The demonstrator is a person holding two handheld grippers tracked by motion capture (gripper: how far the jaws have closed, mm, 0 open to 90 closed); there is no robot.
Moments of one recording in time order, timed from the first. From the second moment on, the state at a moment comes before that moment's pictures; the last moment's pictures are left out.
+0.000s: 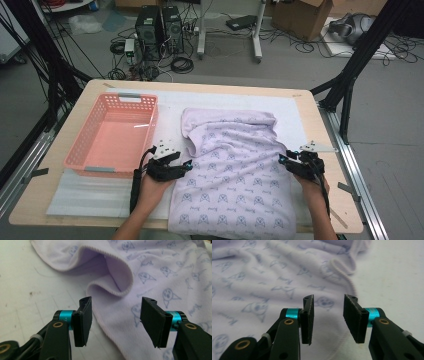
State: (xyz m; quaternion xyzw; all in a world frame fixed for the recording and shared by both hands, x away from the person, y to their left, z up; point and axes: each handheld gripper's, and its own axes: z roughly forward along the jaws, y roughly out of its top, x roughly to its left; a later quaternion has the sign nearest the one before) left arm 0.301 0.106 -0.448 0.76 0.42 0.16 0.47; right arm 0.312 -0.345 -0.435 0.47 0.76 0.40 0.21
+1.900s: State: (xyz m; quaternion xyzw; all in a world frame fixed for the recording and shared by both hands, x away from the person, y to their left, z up) left arm 0.195 0.146 -0.445 0.76 0.44 0.06 0.47; right arm 0.180 -0.362 -0.422 0.41 0.81 0.41 0.10
